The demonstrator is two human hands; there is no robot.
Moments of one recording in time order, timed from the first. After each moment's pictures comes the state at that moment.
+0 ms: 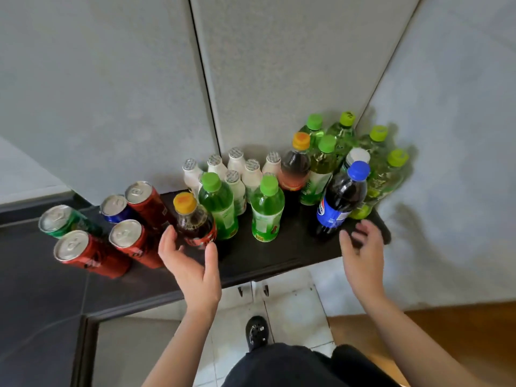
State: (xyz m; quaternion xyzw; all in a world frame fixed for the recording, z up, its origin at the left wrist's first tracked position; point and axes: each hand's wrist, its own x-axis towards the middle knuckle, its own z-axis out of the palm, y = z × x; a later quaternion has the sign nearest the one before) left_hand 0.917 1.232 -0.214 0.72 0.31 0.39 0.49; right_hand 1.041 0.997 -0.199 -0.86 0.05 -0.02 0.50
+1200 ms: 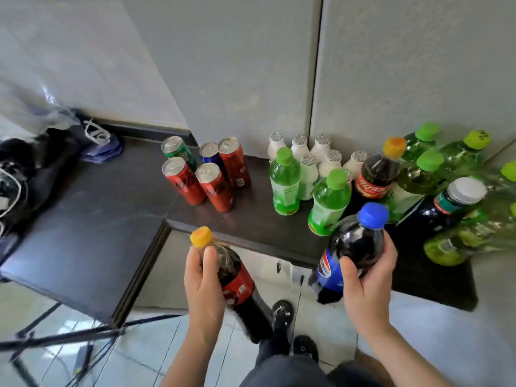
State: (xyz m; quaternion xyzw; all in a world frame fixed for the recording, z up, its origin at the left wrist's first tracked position) left_hand 0.842 1.155 -0.153 0.56 0.50 0.43 0.51; right_hand 1.019 1.020 -0.183 -0.70 -0.28 0.12 0.65
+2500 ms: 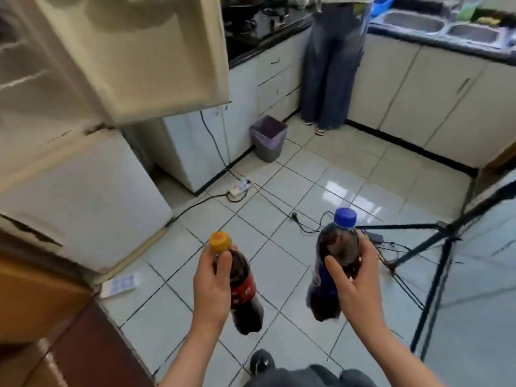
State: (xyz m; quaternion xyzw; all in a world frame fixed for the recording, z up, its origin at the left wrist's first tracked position) left_hand 0.274 0.670 -0.156 -0.03 0.74 0.68 -0.01; right_hand 0.330 0.886 -0.168 -0.18 -0.79 0.56 0.19
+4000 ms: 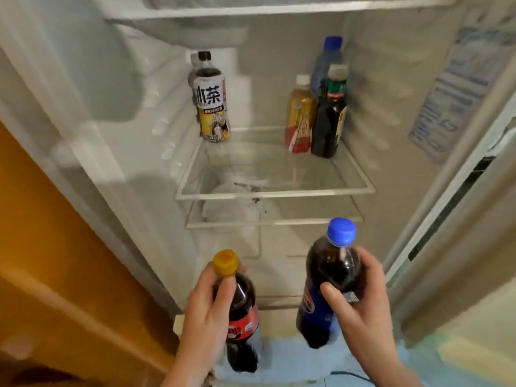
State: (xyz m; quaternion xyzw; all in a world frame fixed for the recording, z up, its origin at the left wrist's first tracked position) left_hand -0.214 0.120 -0.066 -0.23 0.71 0.59 -0.30; right_hand -0.339 0.290 -0.078 0.26 -0.71 0.65 0.04
